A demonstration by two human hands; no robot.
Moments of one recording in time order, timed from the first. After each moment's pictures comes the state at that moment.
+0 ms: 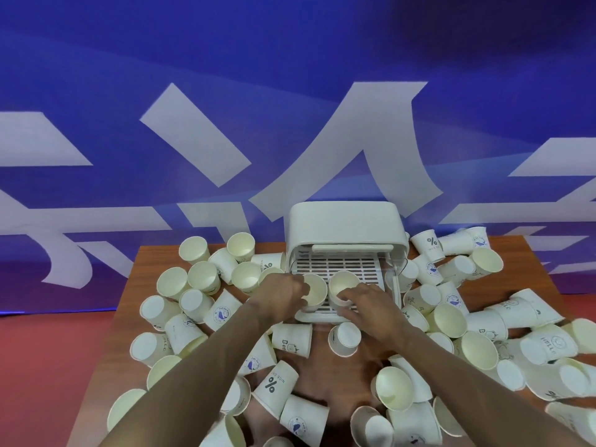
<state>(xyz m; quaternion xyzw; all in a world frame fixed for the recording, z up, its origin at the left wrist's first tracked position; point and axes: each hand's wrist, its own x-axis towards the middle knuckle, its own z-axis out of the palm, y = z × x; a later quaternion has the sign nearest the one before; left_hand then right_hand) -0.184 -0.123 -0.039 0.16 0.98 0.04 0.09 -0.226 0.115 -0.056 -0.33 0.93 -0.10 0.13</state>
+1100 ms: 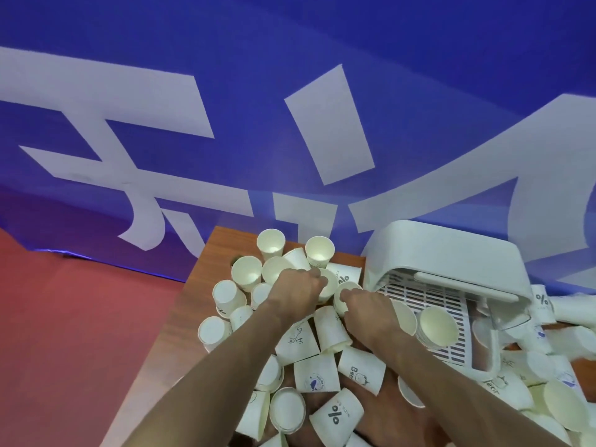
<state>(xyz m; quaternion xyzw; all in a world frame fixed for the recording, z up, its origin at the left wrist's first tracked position) -0.154 -0.243 -0.066 0.01 1.00 -0.01 0.06 -0.213 -0.075 -0.071 -0.37 0.92 0.03 0.13</state>
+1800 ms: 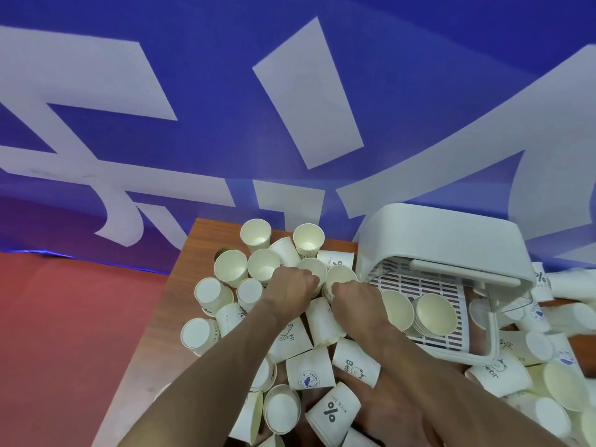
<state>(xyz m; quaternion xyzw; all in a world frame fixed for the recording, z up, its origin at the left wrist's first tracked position) -0.168 -0.236 -0.094 0.01 0.99 -0.03 0.10 -0.218 -0.083 -0.099 -0.35 0.93 0.04 0.12</state>
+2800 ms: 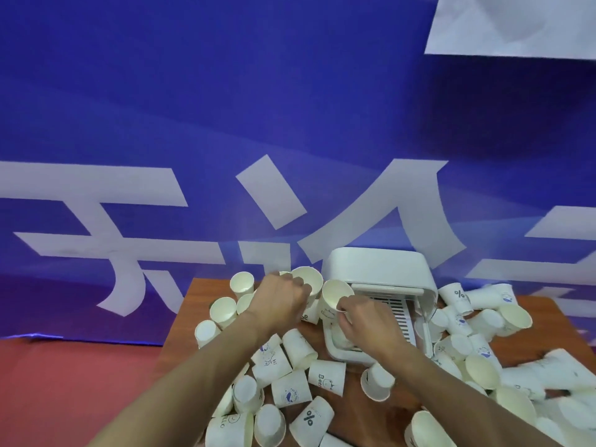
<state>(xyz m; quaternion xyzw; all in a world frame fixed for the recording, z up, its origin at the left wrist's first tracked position) -0.128 -0.187 0.080 0.11 0.99 -0.09 -0.06 -0.186 0.021 0.035 -0.35 0.93 -0.08 -0.03</state>
